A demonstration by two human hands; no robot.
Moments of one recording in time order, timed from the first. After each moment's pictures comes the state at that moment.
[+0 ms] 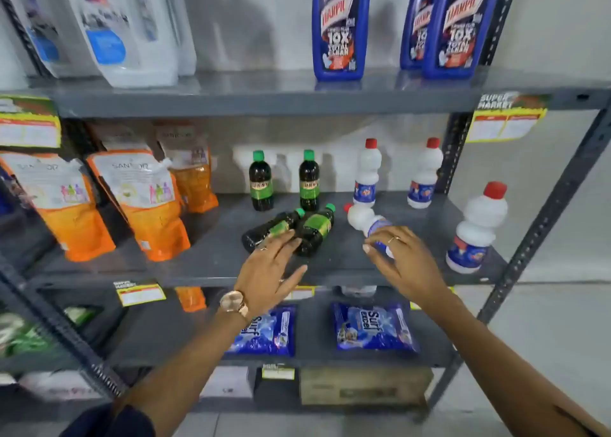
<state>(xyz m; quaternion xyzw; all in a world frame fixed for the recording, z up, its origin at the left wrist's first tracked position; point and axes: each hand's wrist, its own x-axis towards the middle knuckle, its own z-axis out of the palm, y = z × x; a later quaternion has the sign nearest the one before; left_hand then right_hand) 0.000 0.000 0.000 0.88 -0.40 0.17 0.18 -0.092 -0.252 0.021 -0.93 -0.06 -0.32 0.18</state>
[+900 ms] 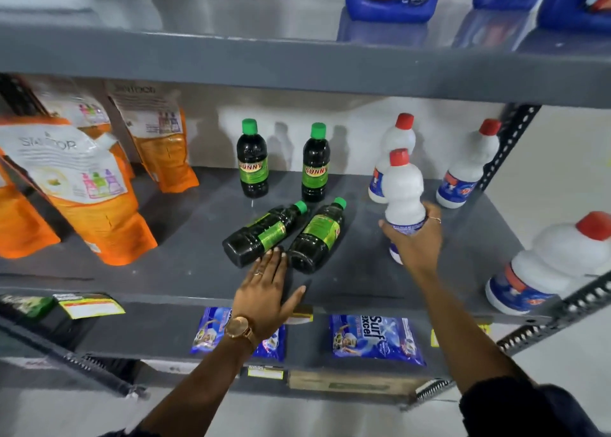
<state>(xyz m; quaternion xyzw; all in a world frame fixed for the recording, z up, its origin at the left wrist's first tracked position) 0.093 -0.036 -0.103 0.95 -0.27 0.09 0.11 0.079 -0.318 -0.041 -0.78 0.24 -0.33 0.48</state>
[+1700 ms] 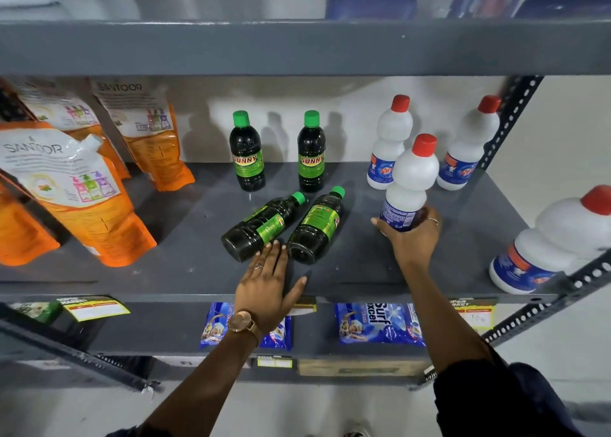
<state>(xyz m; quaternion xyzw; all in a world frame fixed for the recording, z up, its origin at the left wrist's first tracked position) 0.092 -0.037 -0.100 0.95 -0.26 0.09 0.11 0.078 -0.314 -0.075 -0.73 0.30 -0.33 0.51</state>
